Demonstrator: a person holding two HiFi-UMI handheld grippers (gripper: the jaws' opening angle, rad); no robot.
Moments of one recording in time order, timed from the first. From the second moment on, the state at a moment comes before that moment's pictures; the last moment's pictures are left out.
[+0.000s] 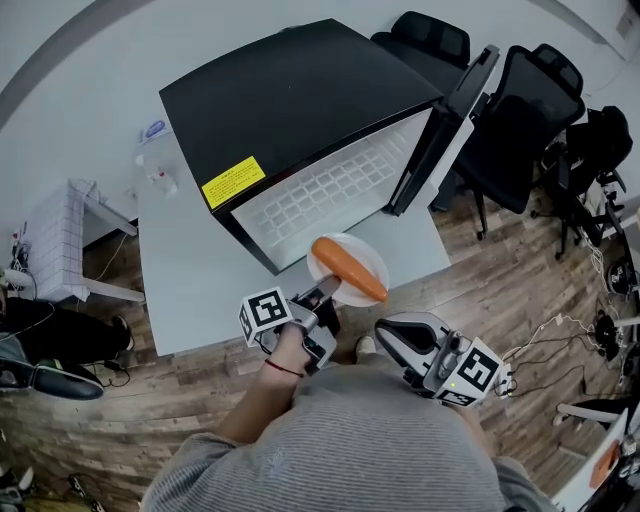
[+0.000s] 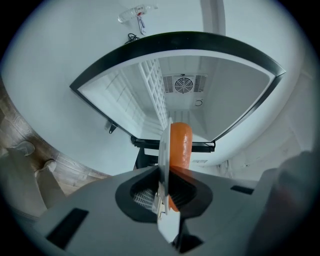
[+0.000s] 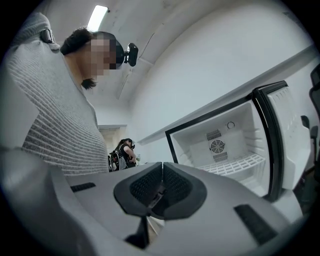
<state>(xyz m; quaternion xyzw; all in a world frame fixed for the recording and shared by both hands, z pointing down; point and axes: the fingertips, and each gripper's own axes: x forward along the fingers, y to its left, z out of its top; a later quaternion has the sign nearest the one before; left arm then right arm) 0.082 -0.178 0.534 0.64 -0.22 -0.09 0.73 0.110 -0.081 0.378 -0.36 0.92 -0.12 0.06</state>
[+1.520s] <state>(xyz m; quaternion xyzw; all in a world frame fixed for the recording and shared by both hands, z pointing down) 0.074 -0.296 0.555 0.49 -0.42 -0.33 0.69 0.112 -0.099 0.408 -0.26 0.95 -0.19 0.01</state>
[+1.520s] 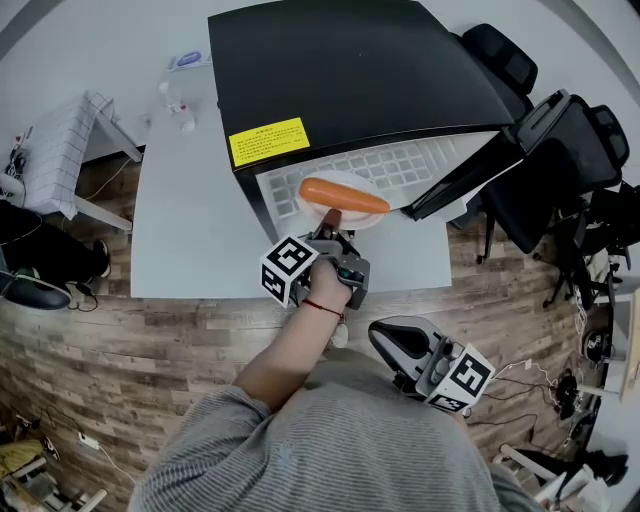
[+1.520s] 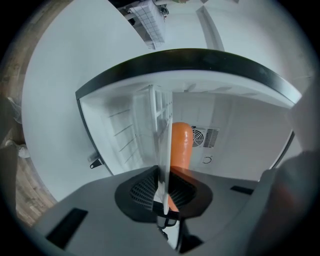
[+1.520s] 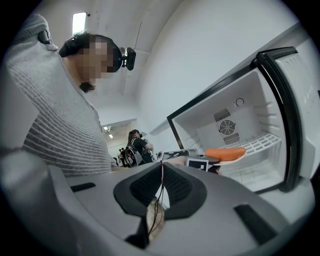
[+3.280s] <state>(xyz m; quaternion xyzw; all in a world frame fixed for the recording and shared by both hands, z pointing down) 0.086 -0.298 0.554 0.60 -0.38 -0.27 0.64 0.069 -0.066 0.419 -0.12 0.97 -0.22 -0.02</state>
